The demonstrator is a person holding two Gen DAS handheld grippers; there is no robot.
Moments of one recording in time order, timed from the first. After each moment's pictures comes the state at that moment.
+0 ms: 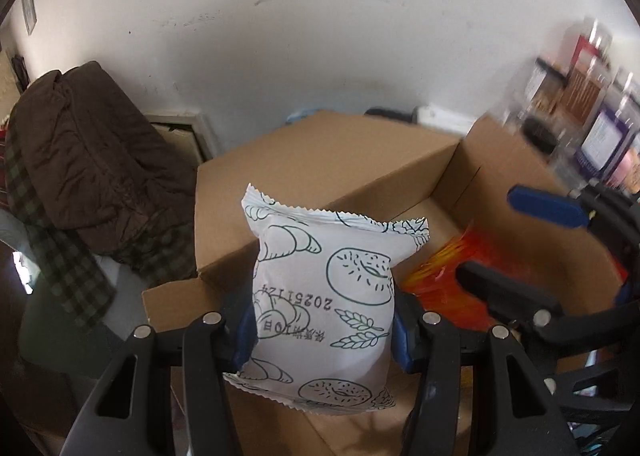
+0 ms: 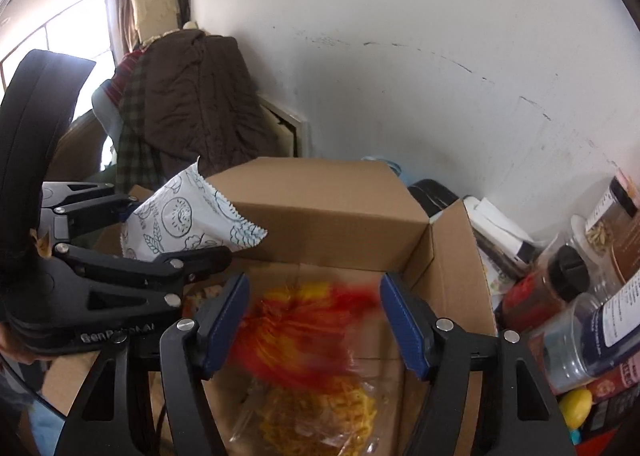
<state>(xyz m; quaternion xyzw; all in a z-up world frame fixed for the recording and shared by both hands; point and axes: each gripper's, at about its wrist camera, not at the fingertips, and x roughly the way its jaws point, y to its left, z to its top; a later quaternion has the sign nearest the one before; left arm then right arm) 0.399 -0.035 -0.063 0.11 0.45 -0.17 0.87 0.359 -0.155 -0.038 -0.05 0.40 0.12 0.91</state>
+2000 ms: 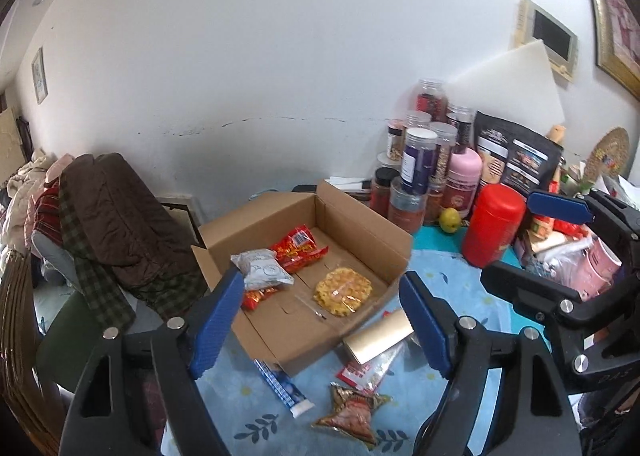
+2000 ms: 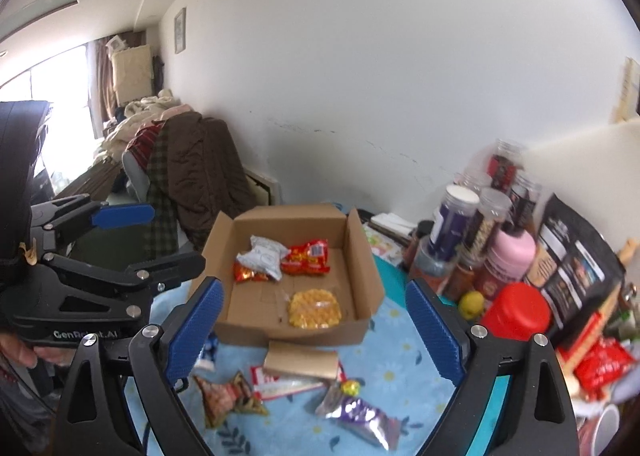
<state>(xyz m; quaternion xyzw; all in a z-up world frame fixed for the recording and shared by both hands) 0.133 -0.022 0.088 0.11 0.30 -0.25 0.92 0.088 -0.176 0.102 -0.01 0.29 0.03 0.96</state>
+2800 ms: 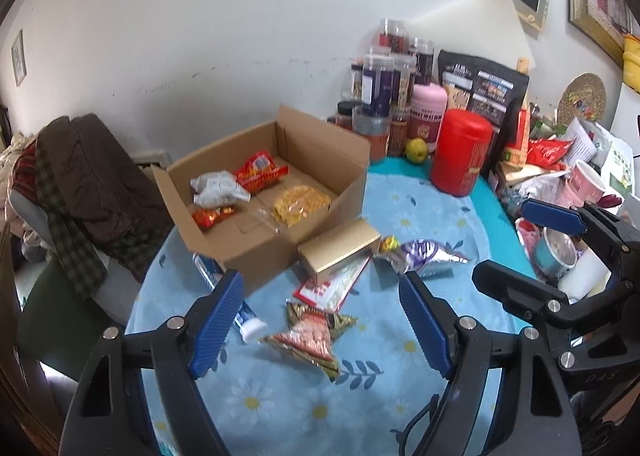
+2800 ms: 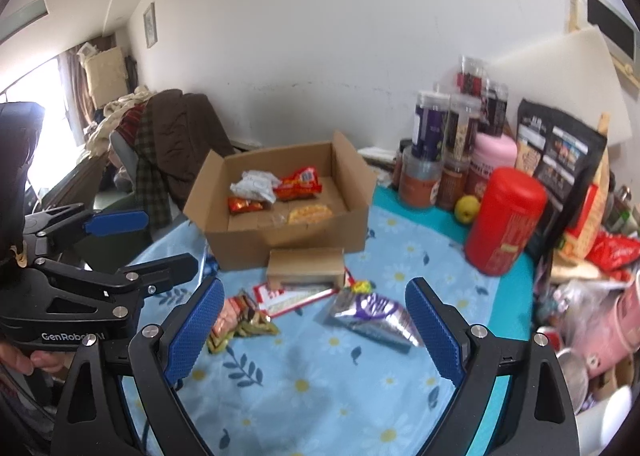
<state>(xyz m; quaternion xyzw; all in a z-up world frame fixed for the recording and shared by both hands) 0.070 -0.021 0.004 0.12 0.35 -0.28 0.89 0.013 -0.172 0.014 0.04 0.33 -0.01 0.94</state>
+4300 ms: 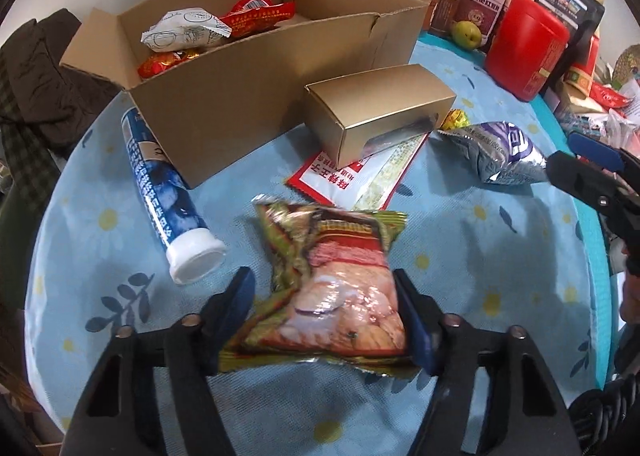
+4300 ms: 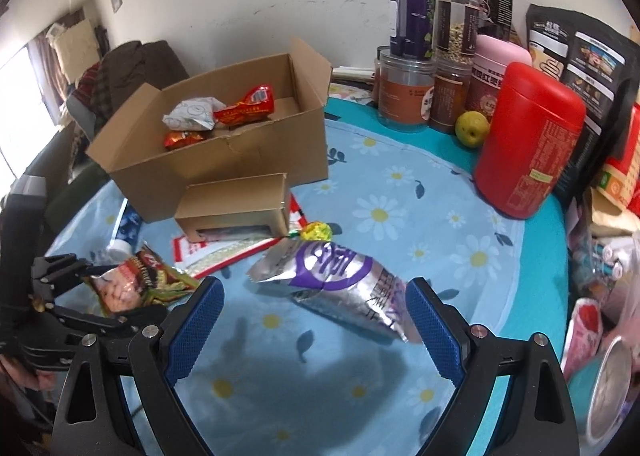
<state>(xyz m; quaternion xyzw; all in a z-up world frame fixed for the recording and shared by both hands) 0.135 -0.037 -0.144 0.11 0.51 -0.26 0.81 0.073 -0.225 -0.084 0.06 0.42 -0.03 0.90</state>
